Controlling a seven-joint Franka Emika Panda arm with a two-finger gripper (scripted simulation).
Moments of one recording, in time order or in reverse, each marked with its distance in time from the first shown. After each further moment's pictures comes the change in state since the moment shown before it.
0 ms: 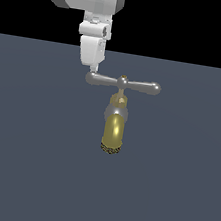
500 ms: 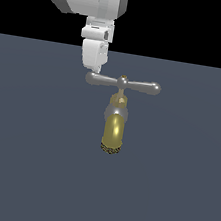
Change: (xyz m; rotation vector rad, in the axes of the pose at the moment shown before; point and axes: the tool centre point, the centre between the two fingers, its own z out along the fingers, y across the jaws) arm 0.007 -0.009 0.008 -0.001 0.000 0.048
